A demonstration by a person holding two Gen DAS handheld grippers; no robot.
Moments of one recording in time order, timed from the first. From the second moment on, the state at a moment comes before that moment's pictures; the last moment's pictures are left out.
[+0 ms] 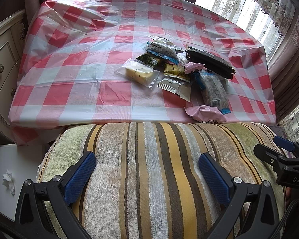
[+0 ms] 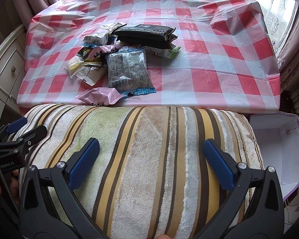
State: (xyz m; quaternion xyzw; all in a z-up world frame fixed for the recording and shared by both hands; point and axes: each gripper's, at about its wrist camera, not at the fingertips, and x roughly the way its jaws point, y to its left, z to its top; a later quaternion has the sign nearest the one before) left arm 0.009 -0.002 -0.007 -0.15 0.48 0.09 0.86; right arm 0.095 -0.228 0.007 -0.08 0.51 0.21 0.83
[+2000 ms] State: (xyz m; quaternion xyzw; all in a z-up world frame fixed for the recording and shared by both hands) left arm 0.242 0.031 -0.020 -0.08 0.49 0.08 0.86; right arm 0.319 -0.123 -0.012 -0.21 0.46 0.45 0.73
